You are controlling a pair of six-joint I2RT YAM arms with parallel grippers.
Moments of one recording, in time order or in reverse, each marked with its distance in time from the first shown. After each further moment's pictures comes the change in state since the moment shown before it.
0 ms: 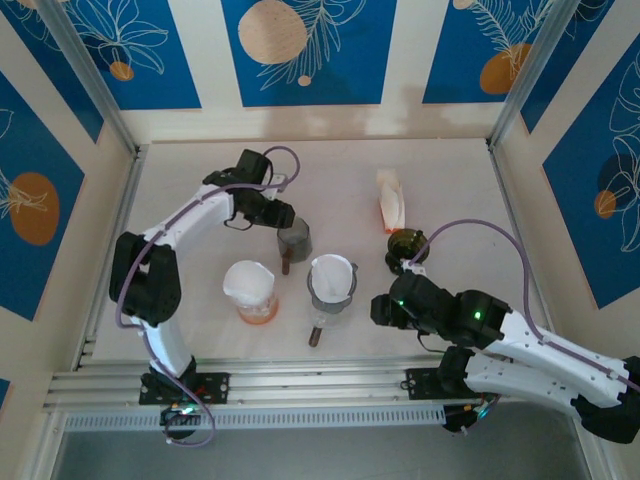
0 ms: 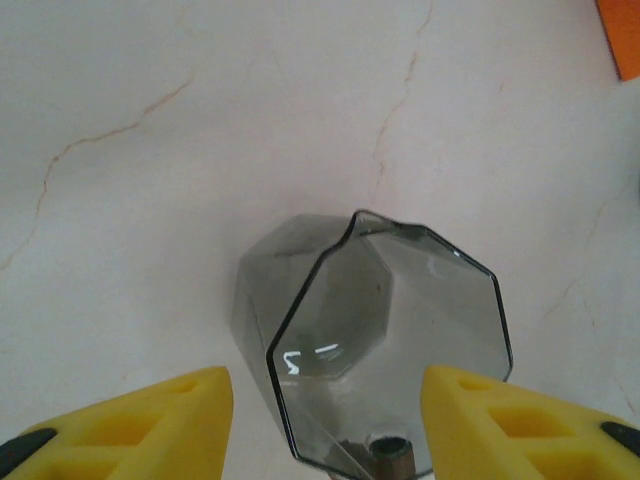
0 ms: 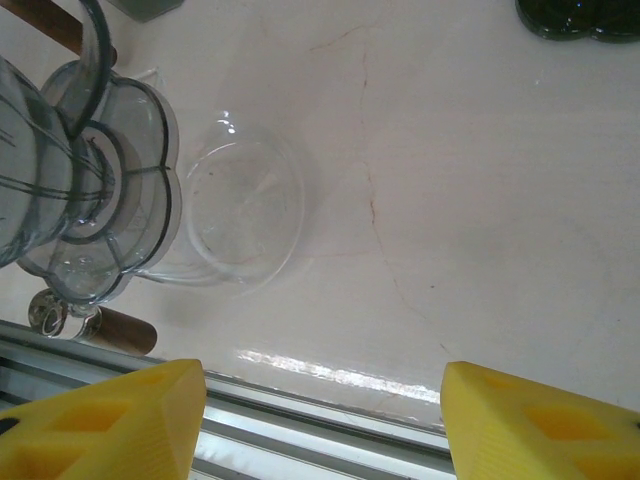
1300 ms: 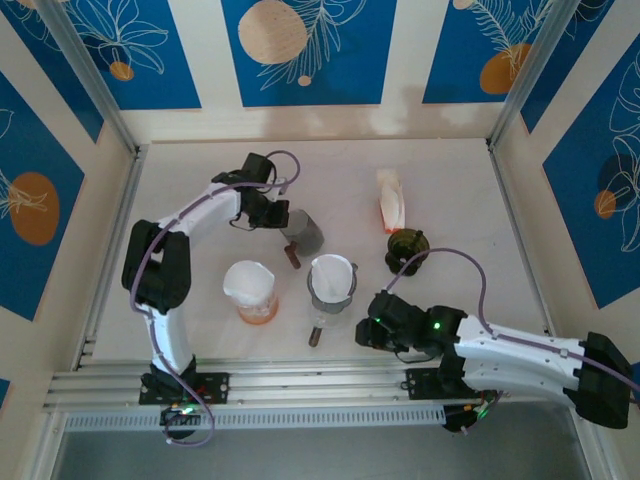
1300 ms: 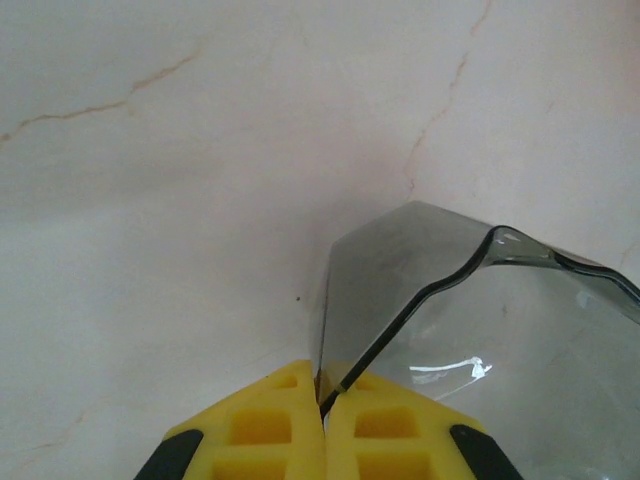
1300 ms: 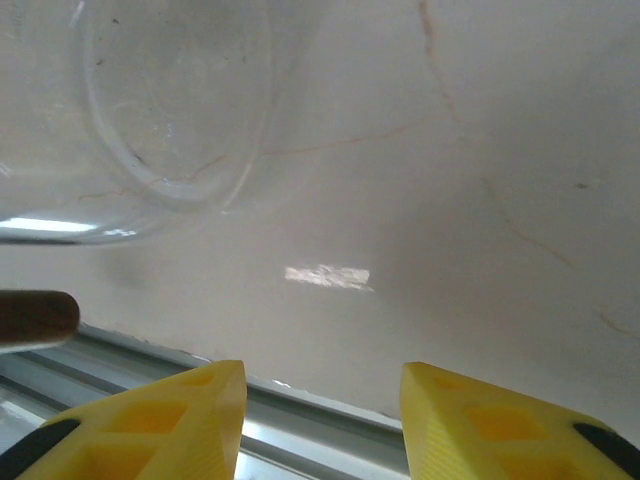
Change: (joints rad) left arm 0.027 0.089 0.002 0.050 0.039 -0.113; right arm 0.040 0.155 -0.330 0.441 -0.220 0.187
